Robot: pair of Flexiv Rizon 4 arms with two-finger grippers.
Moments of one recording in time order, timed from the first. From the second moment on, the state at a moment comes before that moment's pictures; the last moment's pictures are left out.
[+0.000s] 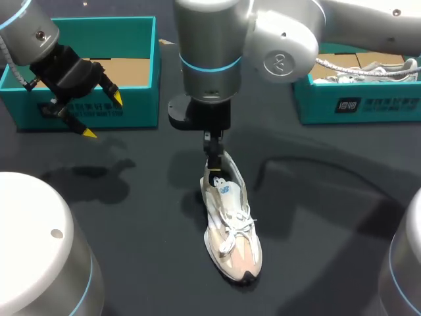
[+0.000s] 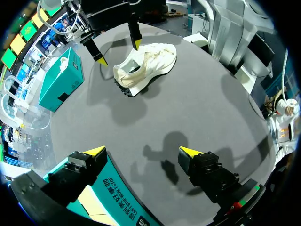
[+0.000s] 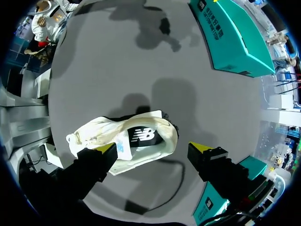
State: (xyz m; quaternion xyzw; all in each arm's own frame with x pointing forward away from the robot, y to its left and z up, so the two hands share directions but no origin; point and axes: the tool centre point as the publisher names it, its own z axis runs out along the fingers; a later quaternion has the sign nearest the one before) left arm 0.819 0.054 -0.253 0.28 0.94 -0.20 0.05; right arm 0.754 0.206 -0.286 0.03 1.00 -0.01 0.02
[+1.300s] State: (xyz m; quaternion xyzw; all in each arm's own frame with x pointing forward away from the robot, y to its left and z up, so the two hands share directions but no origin) left arm 0.819 0.054 -0.253 0.28 0.94 -0.20 0.05; right arm 0.792 0.201 -0.344 -0.05 1.00 0.01 0.04
